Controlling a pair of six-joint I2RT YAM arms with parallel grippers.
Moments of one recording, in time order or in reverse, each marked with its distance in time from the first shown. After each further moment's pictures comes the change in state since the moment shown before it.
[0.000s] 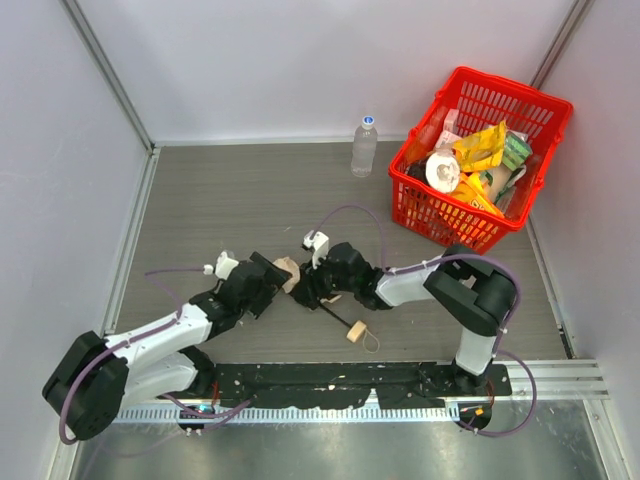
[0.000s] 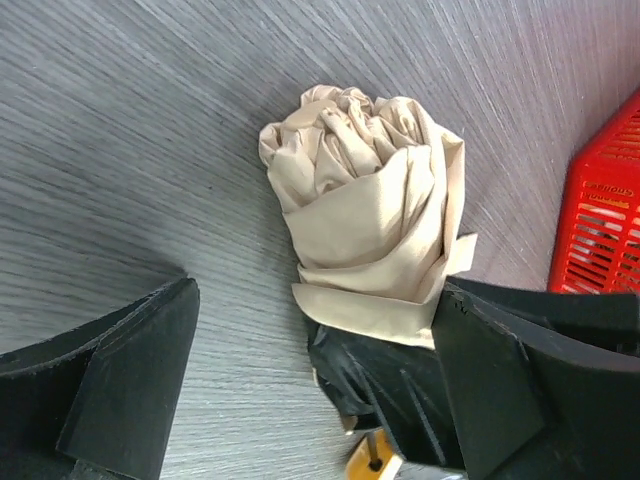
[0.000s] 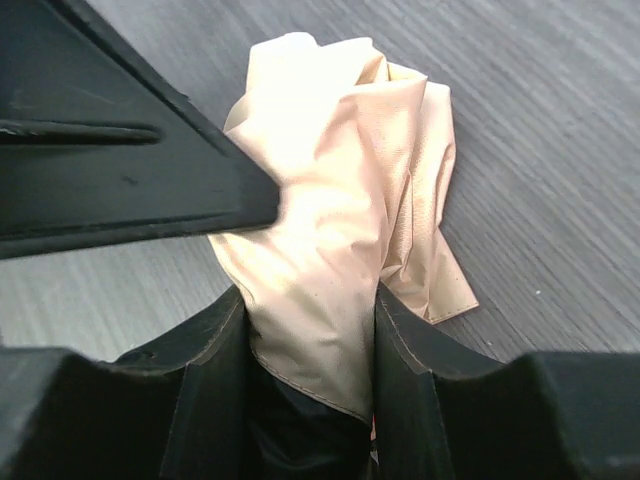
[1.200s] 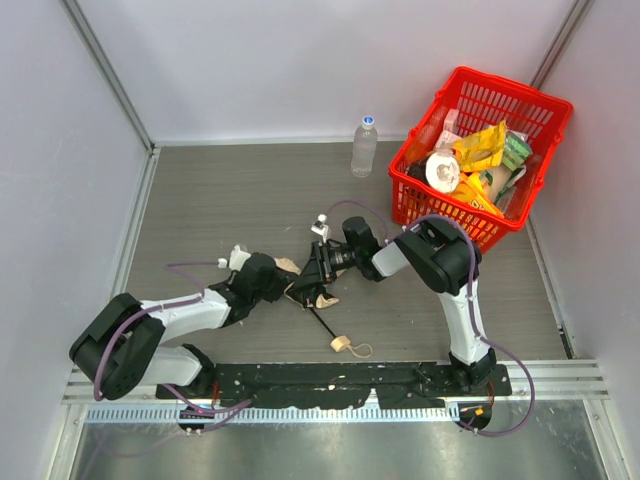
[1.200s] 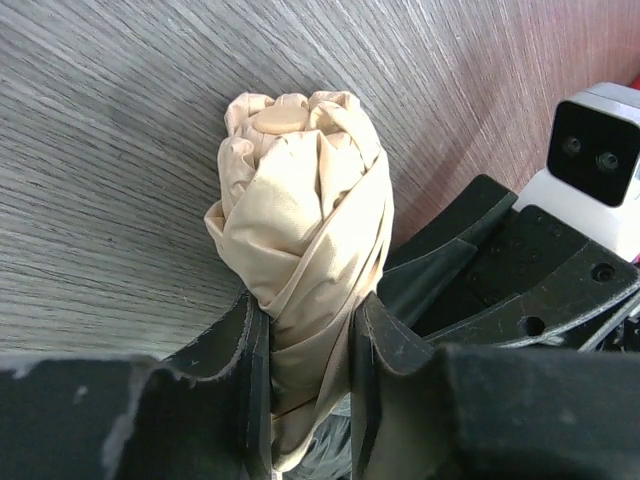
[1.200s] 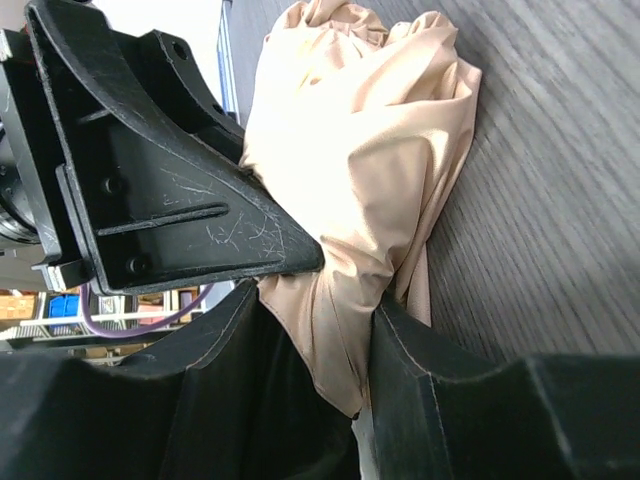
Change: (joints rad) left arm -0.004 0.260 0.038 0.223 0.042 -0.029; right arm -0.293 0.361 0.182 0.200 -0.872 0.588
